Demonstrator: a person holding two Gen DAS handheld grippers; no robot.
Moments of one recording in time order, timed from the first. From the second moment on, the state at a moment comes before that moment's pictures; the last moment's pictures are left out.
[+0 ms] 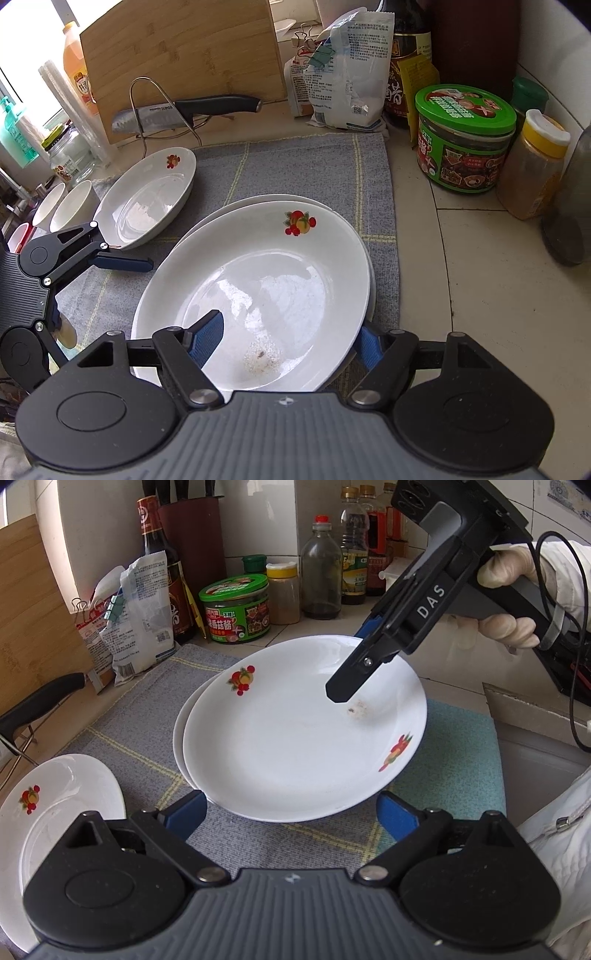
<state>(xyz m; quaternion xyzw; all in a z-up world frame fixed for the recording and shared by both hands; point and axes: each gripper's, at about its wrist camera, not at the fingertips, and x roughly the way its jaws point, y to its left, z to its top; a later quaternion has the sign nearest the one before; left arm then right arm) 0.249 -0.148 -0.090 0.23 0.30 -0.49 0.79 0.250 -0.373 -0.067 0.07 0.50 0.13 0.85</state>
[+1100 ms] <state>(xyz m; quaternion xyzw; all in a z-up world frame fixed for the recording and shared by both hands) 0.225 -0.087 -0.075 0.16 0.31 -0.38 0.86 0.225 -0.297 -0.050 -0.06 0.45 0.10 0.89</state>
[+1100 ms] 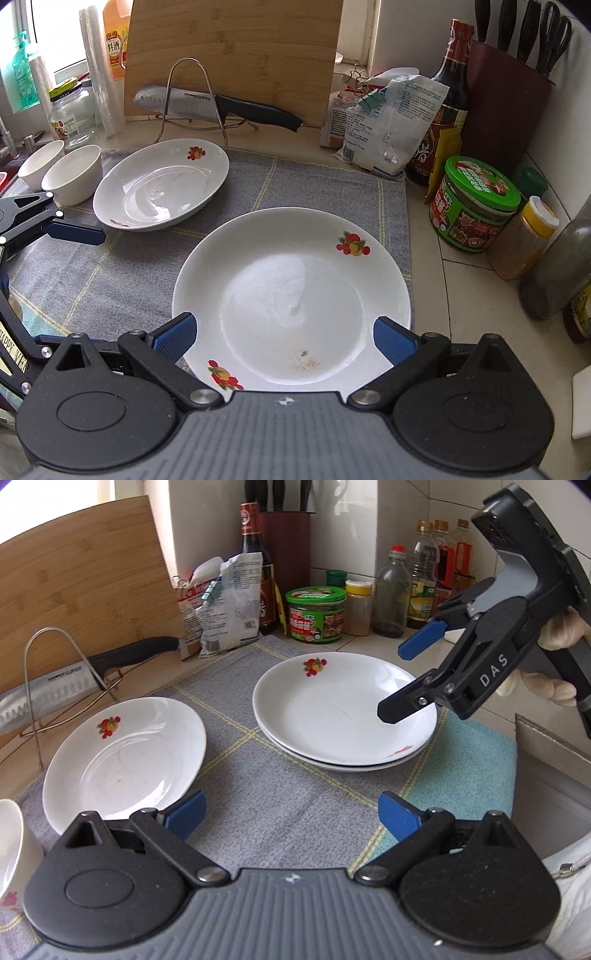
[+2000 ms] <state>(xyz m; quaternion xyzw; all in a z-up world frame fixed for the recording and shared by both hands) 0.215 0.035 -0.055 0.09 0.33 -0.23 0.91 0.236 -0.160 -0.059 -0.09 0.41 0.17 0.89</state>
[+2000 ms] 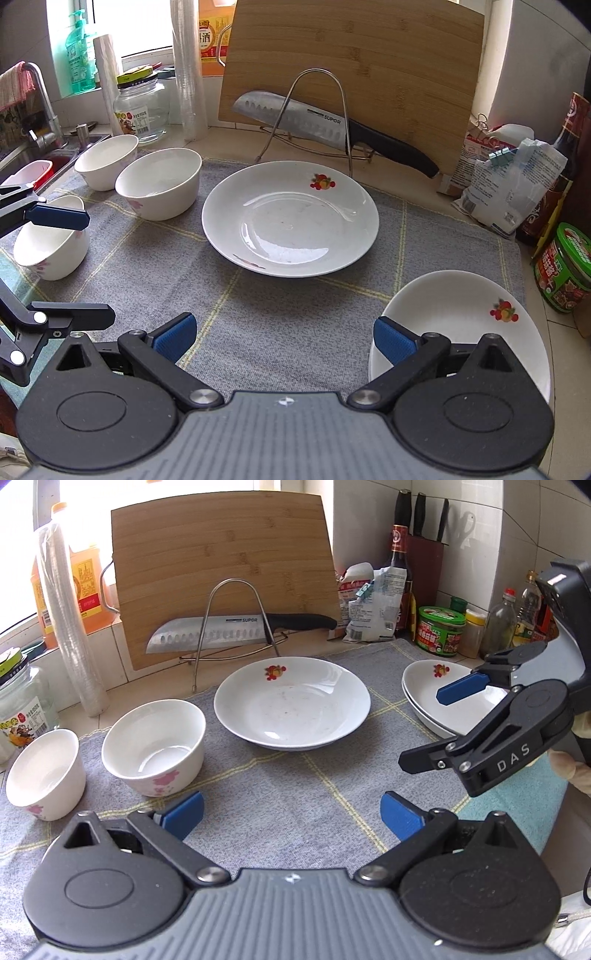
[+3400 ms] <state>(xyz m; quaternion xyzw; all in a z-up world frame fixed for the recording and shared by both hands) 0.421 -0.018 -0.045 0.13 0.42 -0.34 0.83 0.287 -0.119 -0.121 -0.06 0.42 0.12 0.90</state>
